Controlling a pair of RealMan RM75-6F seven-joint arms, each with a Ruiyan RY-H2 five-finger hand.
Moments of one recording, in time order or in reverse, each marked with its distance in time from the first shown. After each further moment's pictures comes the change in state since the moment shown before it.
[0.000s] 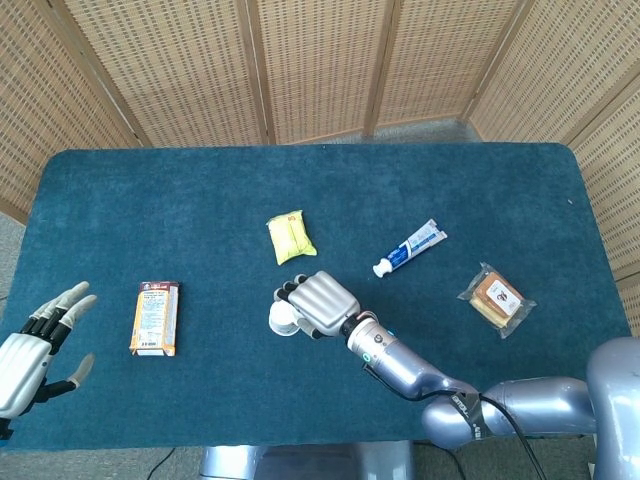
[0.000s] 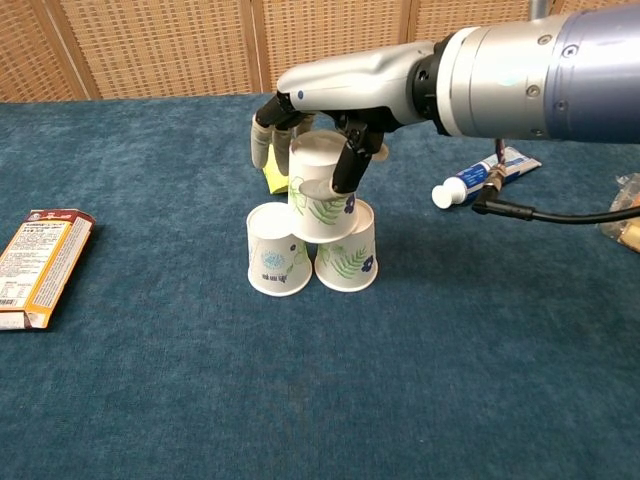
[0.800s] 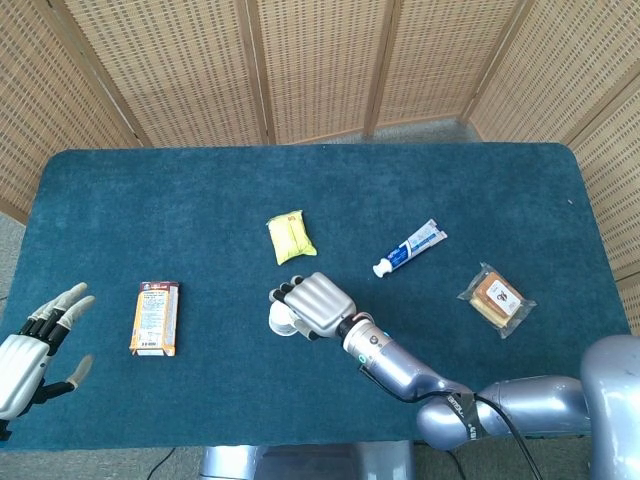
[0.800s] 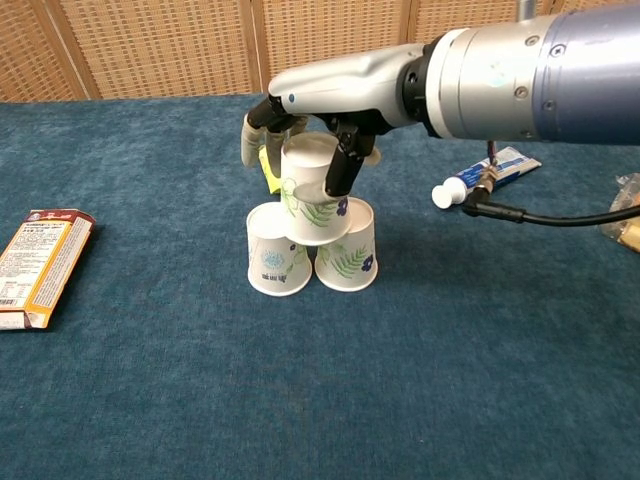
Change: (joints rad) left arm 0.004 -0.005 0.003 0.012 0.002 0.008 -0.013; right arm 0.022 -0.006 -0.005 -0.009 0.037 0.005 -0.022
